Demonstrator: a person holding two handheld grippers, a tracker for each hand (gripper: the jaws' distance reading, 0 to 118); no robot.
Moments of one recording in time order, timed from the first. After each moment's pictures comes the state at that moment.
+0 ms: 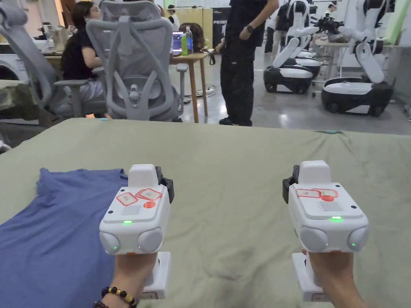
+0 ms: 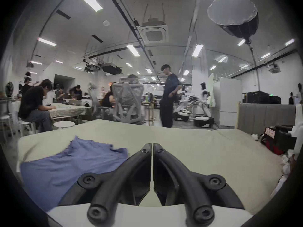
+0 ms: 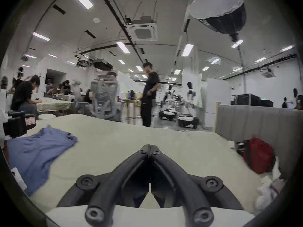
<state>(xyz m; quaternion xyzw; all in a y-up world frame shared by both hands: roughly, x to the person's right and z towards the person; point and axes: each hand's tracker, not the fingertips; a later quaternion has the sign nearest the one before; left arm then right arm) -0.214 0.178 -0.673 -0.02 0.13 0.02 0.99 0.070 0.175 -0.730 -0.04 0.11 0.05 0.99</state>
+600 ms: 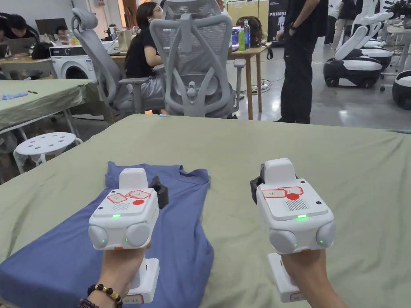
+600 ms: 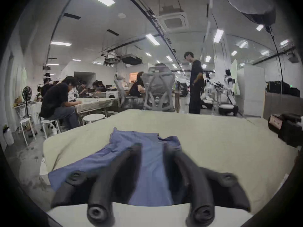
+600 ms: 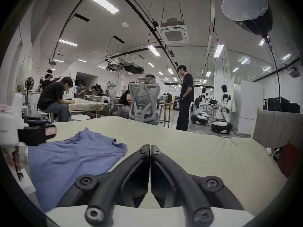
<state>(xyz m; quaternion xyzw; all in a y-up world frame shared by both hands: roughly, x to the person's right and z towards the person) -0.335 0.174 -0.669 -0.10 0.20 0.00 0.97 -0.077 0.180 -0.733 -0.04 0.23 0.06 0.97</state>
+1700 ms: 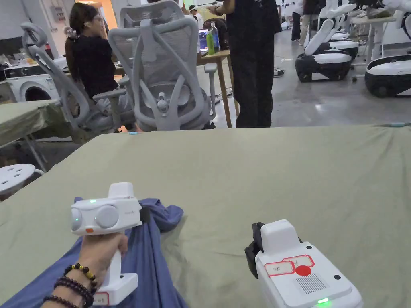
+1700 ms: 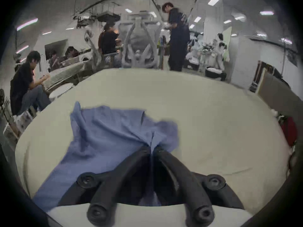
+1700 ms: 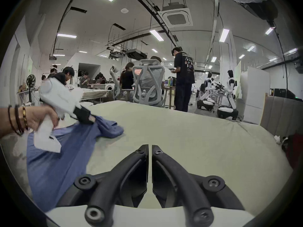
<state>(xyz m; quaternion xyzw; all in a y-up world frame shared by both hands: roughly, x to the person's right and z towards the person) -0.415 0.165 -0.856 -0.29 0.07 0.05 0.95 -0.068 0.132 -0.764 -0.11 0.24 0.06 0.96</state>
